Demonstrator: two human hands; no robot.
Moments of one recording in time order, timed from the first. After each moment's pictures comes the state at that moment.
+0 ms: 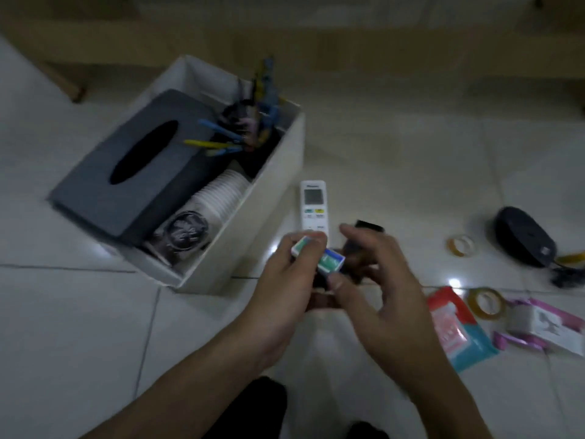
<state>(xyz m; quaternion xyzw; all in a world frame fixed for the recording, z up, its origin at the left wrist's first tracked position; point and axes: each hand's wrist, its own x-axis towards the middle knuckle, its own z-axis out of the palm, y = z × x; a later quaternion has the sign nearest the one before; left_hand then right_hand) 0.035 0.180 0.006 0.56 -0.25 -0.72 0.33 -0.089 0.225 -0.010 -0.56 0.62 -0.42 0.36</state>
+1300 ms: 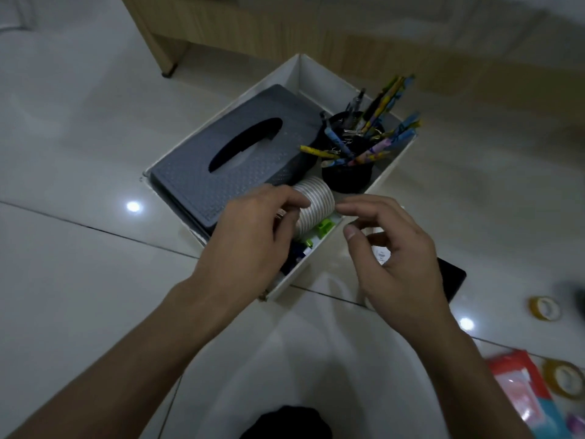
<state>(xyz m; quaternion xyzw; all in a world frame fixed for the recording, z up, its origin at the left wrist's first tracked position) 0.179 0.118 0.001 0.64 -0.69 -0.22 0.27 -0.007 0.129 -0.012 -0.66 0.52 -0.41 0.35</state>
